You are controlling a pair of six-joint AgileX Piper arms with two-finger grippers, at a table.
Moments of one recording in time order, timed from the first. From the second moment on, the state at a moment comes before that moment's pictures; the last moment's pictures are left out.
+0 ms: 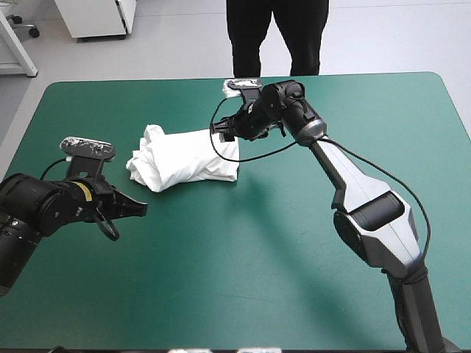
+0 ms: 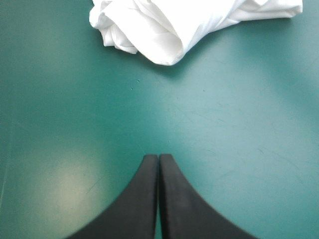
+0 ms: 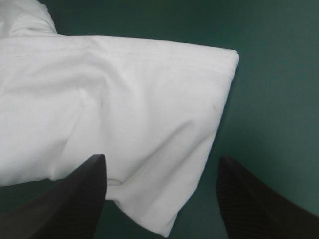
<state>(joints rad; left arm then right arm) -0.40 1.07 -1.17 0.17 1.17 -0.19 0.51 2.27 -2.32 0.27 1.09 0.14</state>
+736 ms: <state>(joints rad) -0.40 1.07 -1.17 0.17 1.16 -0.19 0.51 2.45 -2.32 0.38 0.98 0.12</state>
